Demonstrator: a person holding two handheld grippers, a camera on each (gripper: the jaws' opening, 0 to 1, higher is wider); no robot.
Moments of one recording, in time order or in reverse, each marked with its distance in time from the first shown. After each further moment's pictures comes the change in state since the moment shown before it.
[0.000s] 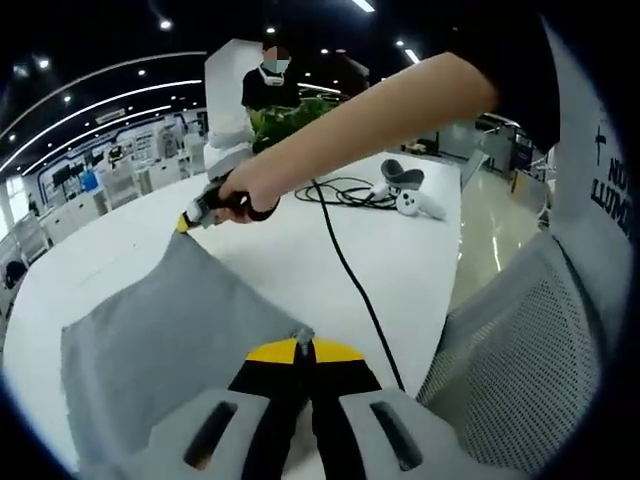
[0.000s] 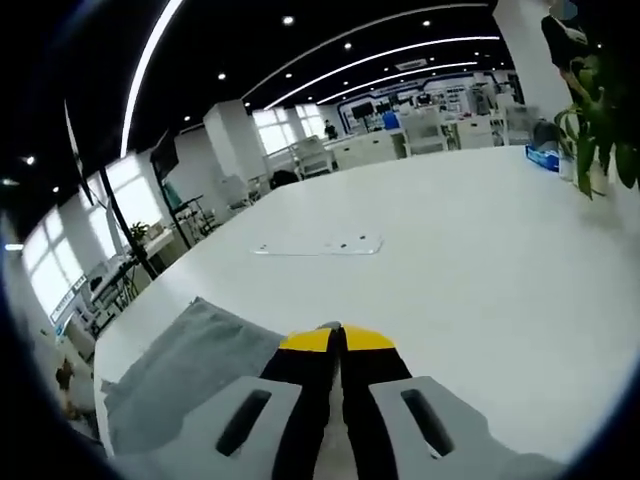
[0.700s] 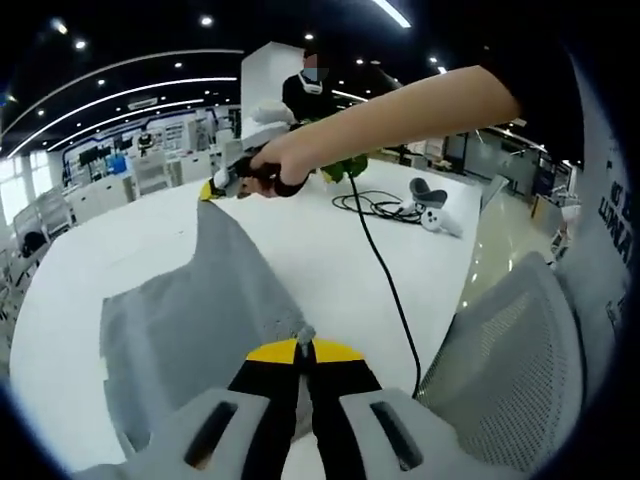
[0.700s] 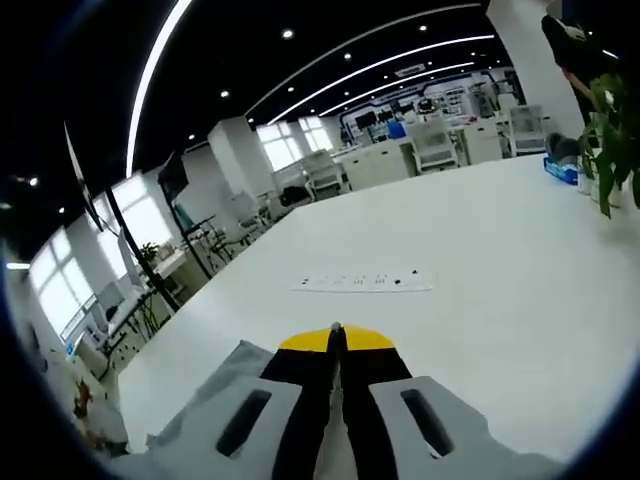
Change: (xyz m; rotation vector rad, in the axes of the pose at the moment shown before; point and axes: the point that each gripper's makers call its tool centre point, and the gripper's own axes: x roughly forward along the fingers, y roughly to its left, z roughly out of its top) left arm -0.072 0.054 -0.010 -0.088 -0.019 0.072; right arm 0.011 0.086 0.053 0.040 -0.043 0.034
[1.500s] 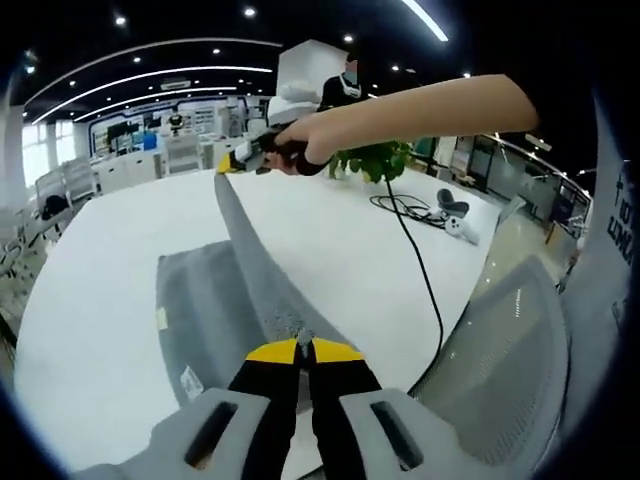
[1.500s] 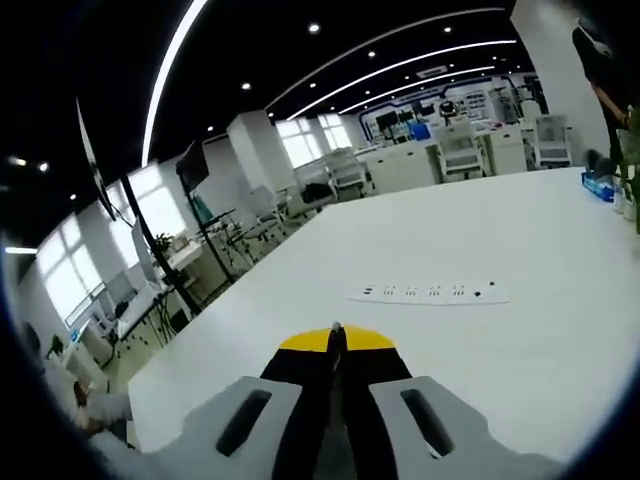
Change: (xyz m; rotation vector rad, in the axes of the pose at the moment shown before) left arm -0.075 0.071 -0.044 -0.140 0.005 0.073; right arm 0.053 0.105 0.005 -0.047 0.003 0.065
